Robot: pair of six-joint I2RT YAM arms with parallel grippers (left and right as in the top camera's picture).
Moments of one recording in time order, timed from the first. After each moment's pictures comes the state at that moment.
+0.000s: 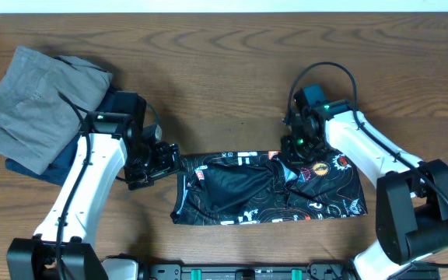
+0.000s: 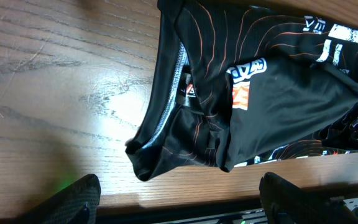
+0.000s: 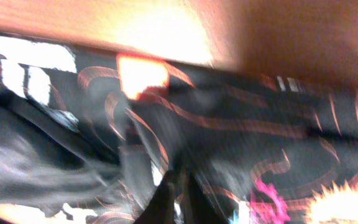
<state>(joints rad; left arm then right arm) -0.09 1.46 1.06 -1.20 0.34 -0.33 0.32 1.78 1.11 -0.87 -0.28 0.21</state>
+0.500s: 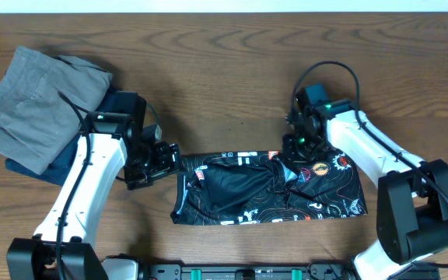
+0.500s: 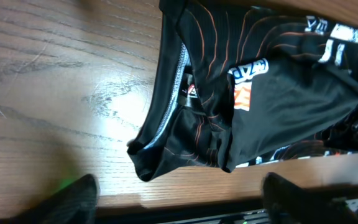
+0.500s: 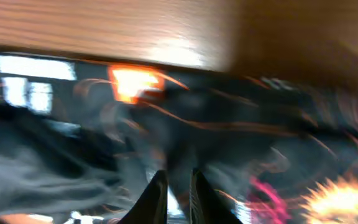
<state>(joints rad) -0.09 1.46 1.06 -1.20 0.33 -0.33 0.30 1.78 1.12 -0.90 -0.26 0.28</state>
